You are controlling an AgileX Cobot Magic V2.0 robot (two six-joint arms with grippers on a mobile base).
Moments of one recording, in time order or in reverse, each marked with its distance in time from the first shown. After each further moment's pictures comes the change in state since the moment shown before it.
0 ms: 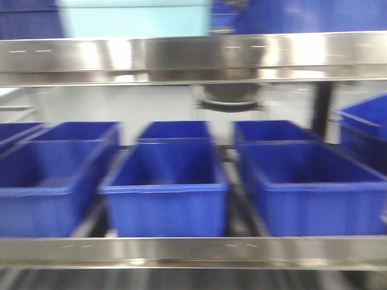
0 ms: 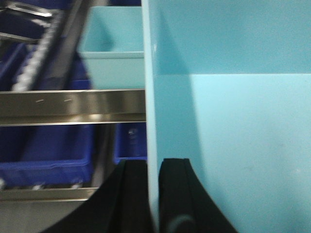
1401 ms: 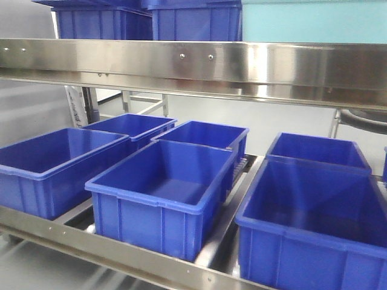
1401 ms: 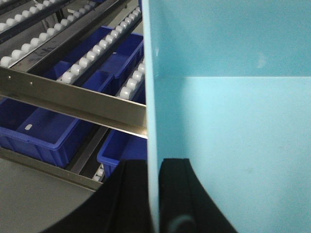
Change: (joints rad) left arm 0.000 0.000 -0.002 0.004 0.000 0.000; right arm 0.000 0.000 0.000 0.002 0.000 0.000
